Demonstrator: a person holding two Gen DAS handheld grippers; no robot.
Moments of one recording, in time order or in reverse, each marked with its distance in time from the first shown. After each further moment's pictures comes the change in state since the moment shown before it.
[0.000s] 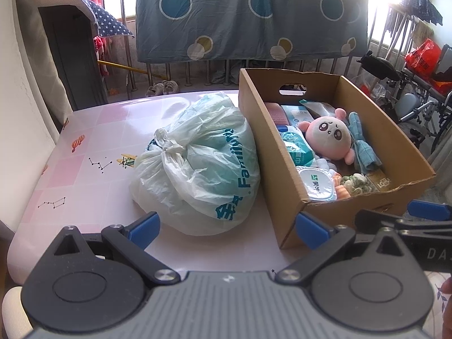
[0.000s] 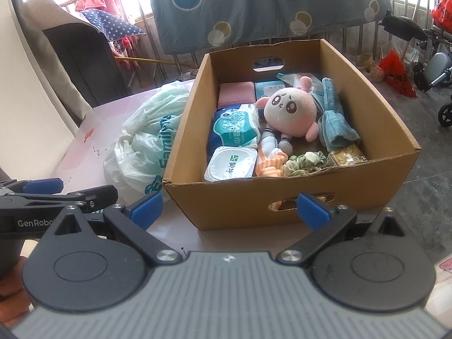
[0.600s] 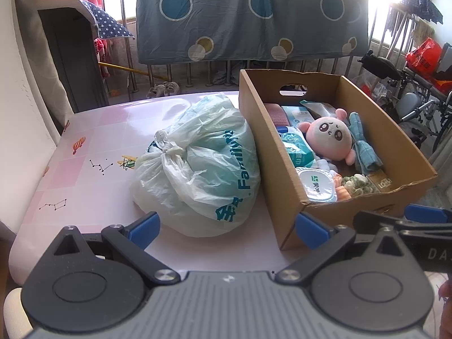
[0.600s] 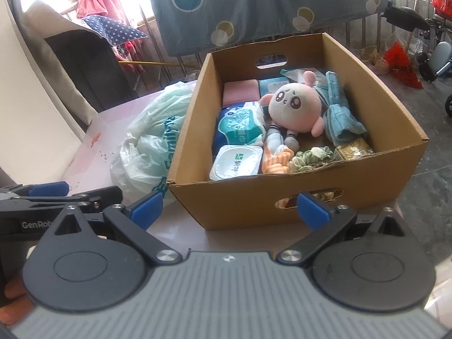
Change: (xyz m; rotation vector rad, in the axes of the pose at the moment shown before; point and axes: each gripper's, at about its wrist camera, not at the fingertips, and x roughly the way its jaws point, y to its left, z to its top) left arm 0.000 -0.001 0.001 0.000 -0.002 0.004; right arm 0.003 -0.005 -0.003 0.042 0.002 0.032
